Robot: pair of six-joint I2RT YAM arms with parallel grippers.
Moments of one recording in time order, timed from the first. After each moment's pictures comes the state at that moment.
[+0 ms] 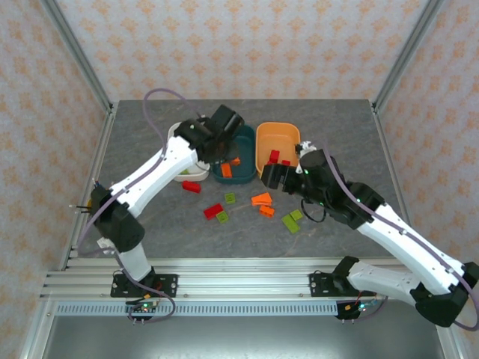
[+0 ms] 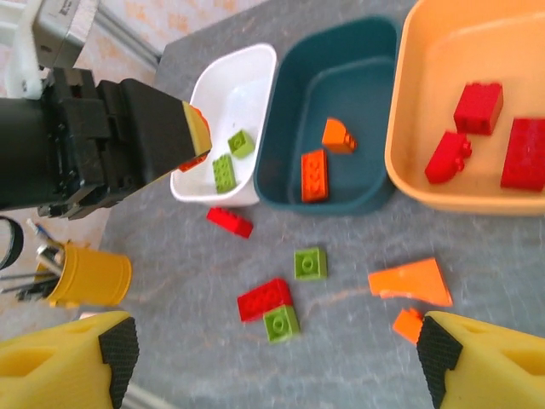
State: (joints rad) left arm -0.59 1.79 1.81 -1.12 -0.18 -0.84; right arm 0.77 1.02 1.12 -0.67 0.10 0.76
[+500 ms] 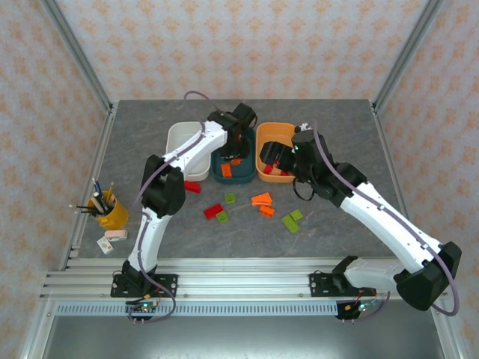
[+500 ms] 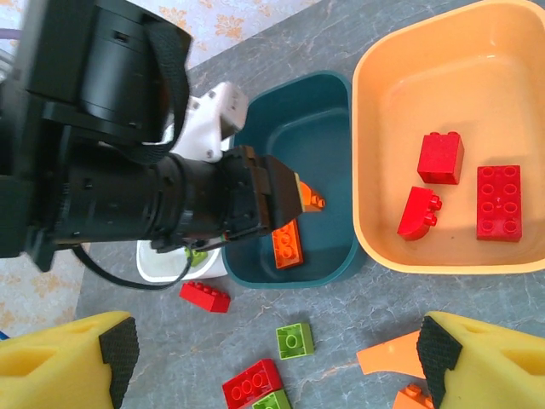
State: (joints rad) left arm -0.52 2.27 2.11 -1.15 -0.03 -0.71; right arm 0.65 1.18 1.18 -0.60 0.10 0.80
